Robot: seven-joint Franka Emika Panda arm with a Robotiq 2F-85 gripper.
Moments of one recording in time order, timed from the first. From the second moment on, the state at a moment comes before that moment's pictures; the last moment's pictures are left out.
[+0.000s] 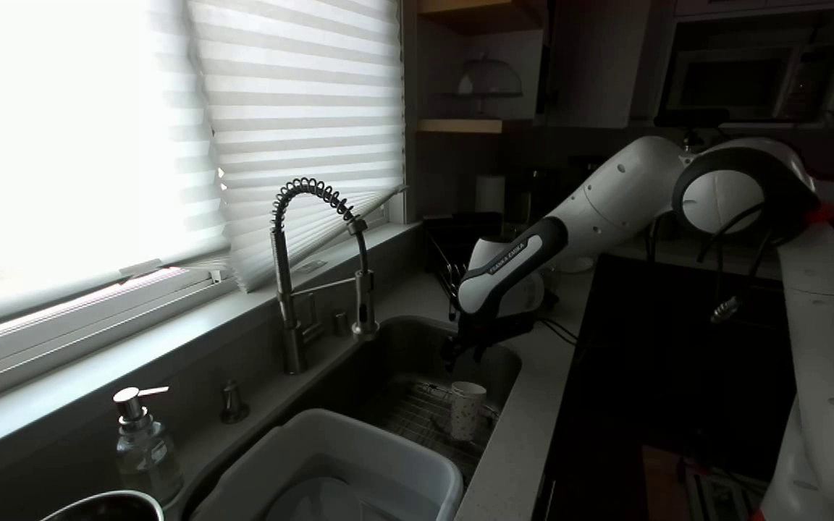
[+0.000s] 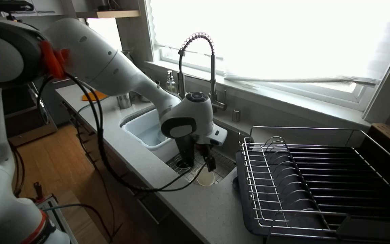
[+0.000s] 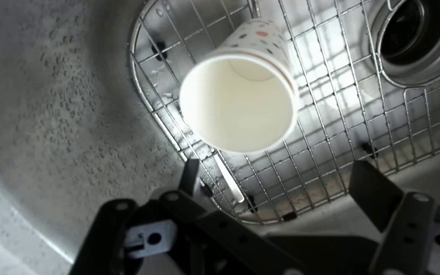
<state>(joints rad) -0.24 0.31 -0.14 -2.14 0.26 2.61 -0.08</state>
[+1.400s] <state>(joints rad) -0.19 -0.15 -0.13 -2.12 0.02 2.20 0.29</state>
